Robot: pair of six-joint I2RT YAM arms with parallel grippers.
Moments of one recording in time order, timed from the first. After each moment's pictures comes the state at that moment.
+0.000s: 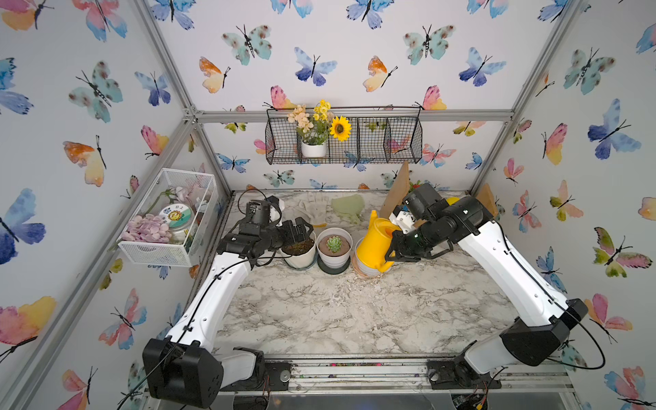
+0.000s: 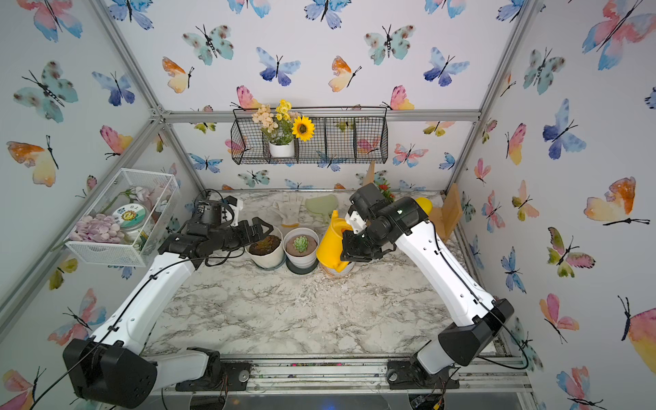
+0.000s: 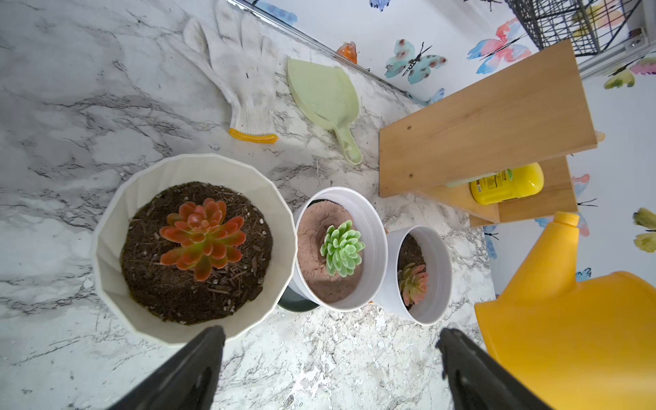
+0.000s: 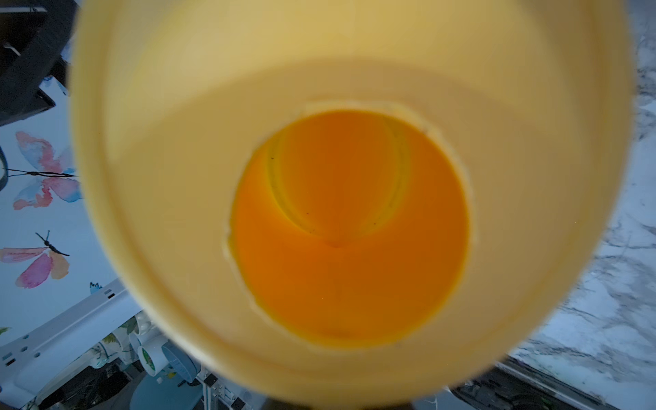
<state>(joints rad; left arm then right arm) -0.21 1.26 1.19 -0.63 0.38 -0.48 0.68 1.53 1.81 -1.45 -0.30 0.50</state>
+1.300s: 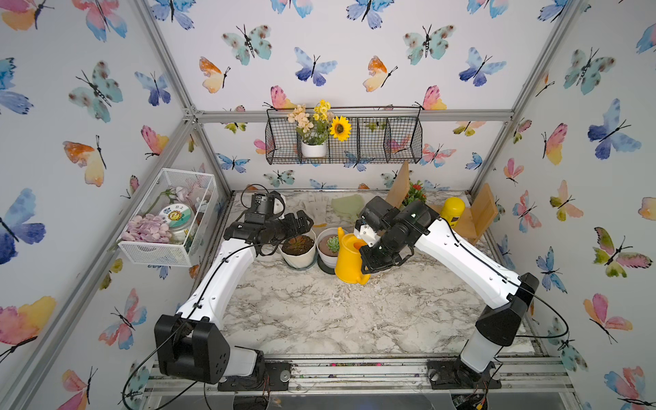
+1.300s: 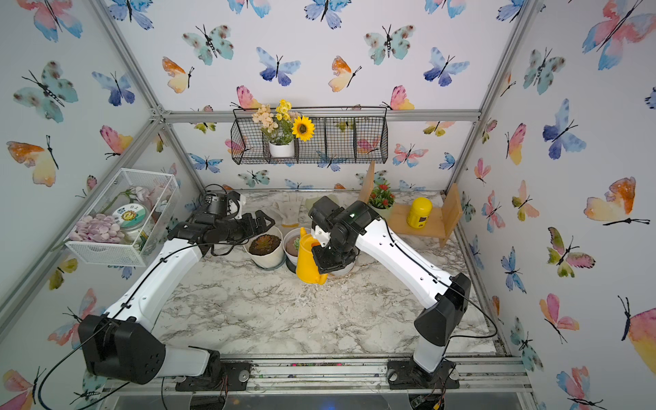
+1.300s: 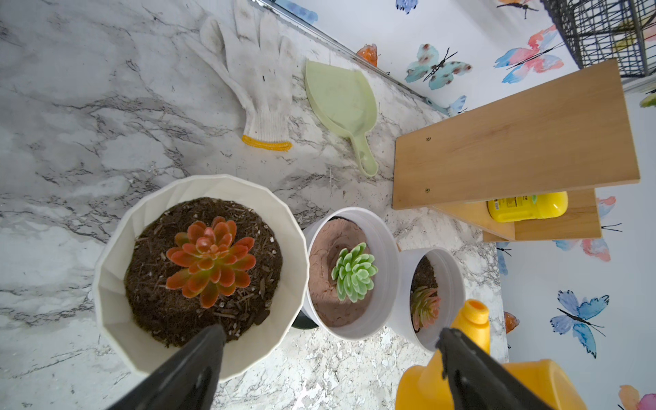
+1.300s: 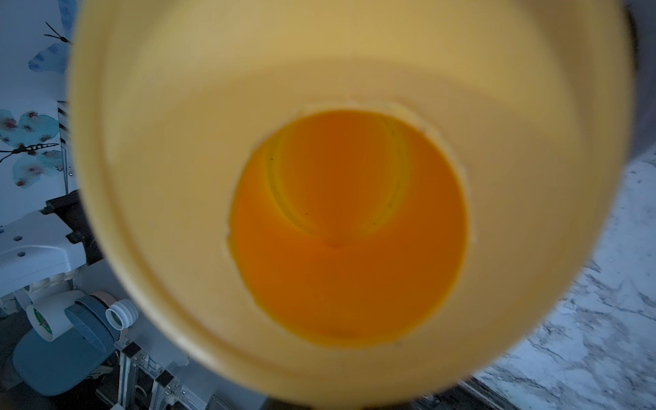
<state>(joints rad) -0.20 1.39 1.28 -0.64 0.36 -0.50 0.86 1.74 1.90 -1.45 -0.24 0.40</state>
